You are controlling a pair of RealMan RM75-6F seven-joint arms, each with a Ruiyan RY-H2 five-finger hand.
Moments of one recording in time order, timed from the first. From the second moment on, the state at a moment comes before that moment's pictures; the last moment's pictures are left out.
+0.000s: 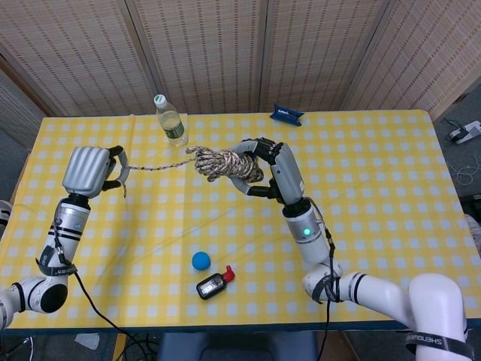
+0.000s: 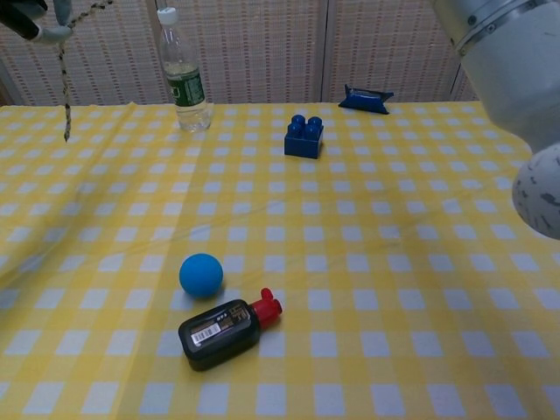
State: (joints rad) left arm -0.74 -1.18 -0.28 -1.59 1.08 1.16 0.25; right arm 0.93 -1.74 0.42 -1.22 -1.50 1.48 0.54
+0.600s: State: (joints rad) left arm -0.71 -1.23 -0.27 -1.52 1.54 1.47 0.13; right arm 0.98 -1.74 0.49 -1.31 -1.27 1.26 0.14
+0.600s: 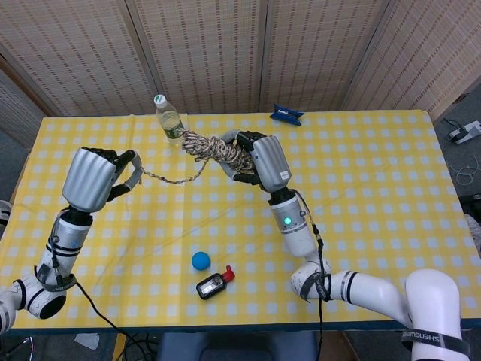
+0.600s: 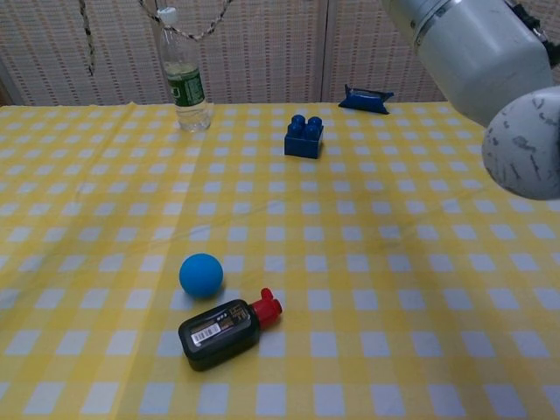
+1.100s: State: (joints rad) left arm -0.78 -1.23 -0.33 -1.55 1.66 1.50 0.08; right arm 1.05 -1.68 0.48 -1.40 -1.16 1.05 -0.04
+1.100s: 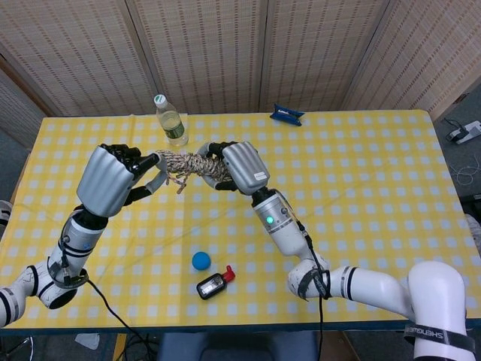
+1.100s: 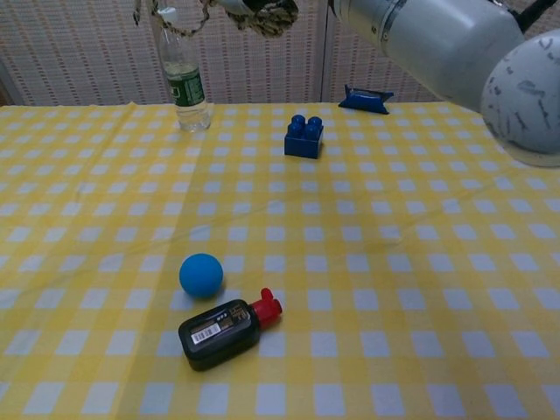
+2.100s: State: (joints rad) left arm -0.86 -1.23 -0.39 -1.60 1.39 1.26 0.13; right arm 1.06 -1.66 0.35 -1.31 -1.46 1.05 0.39
